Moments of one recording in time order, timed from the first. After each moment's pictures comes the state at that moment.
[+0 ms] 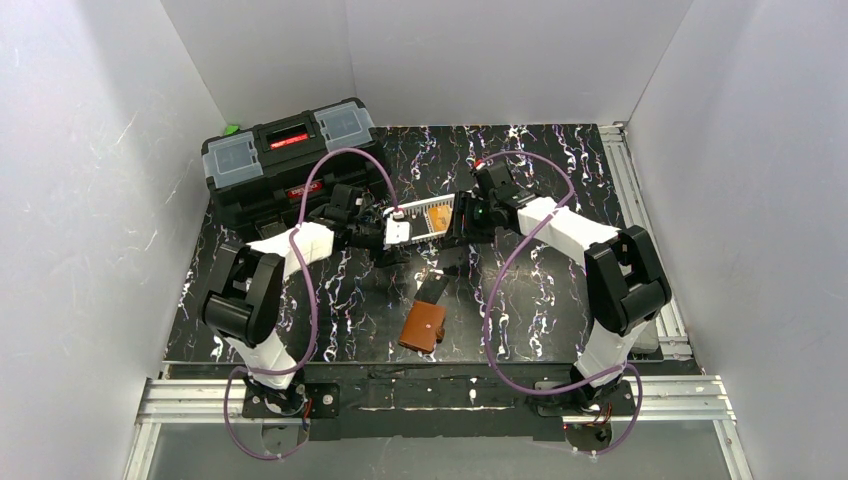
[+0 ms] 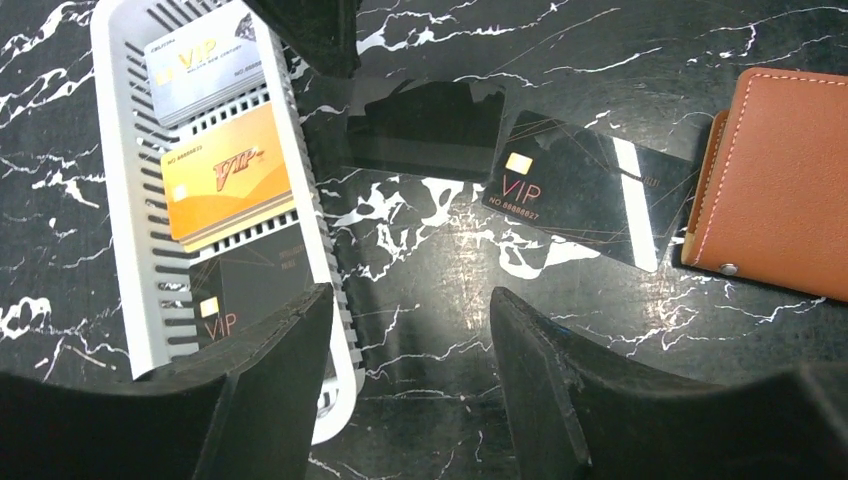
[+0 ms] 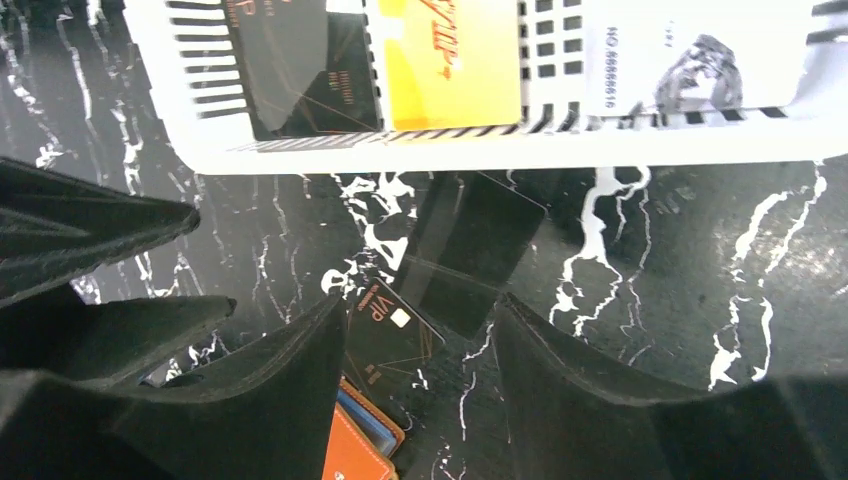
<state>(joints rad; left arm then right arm) -0.36 1.68 0.95 -0.17 0.92 1.08 0.53 1.76 1.24 -0.41 -0.23 0.57</state>
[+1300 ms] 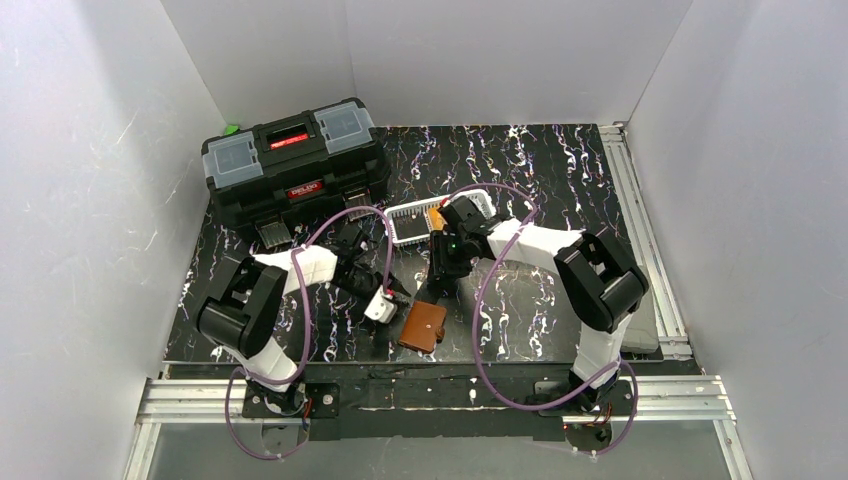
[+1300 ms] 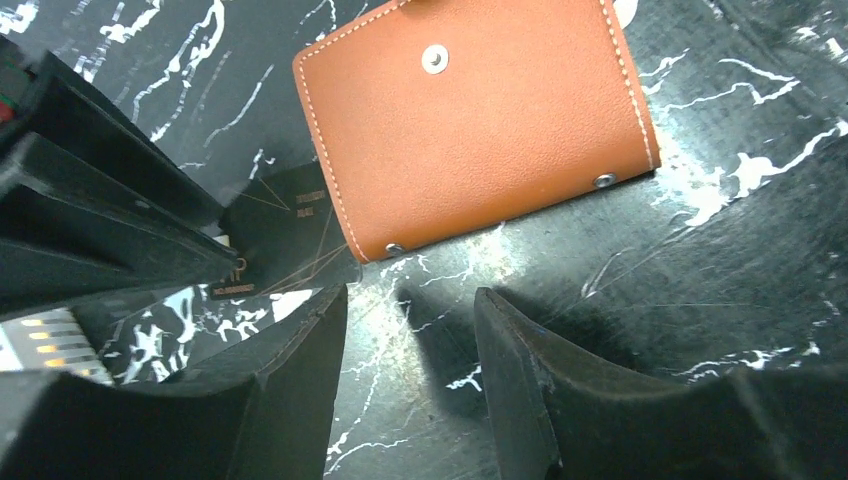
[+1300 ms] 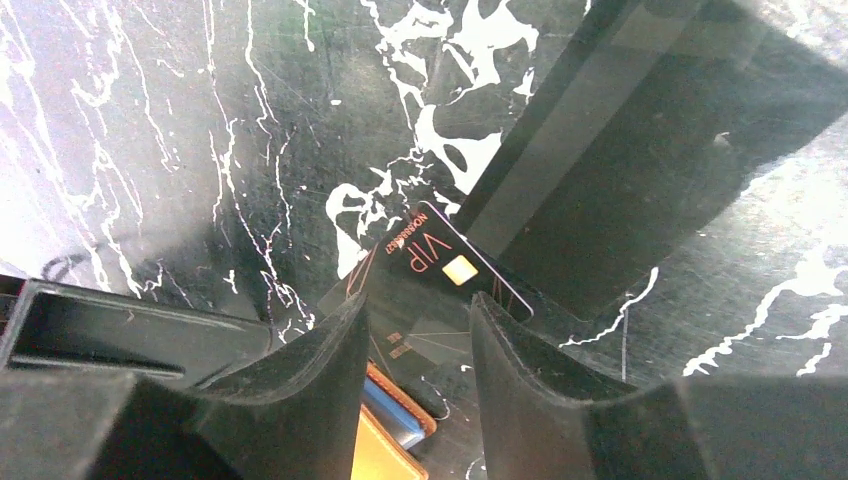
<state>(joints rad) -0.44 1.63 0.77 -0.56 0.97 1.89 0.72 1.83 1.14 -0.36 -0.23 0.61</state>
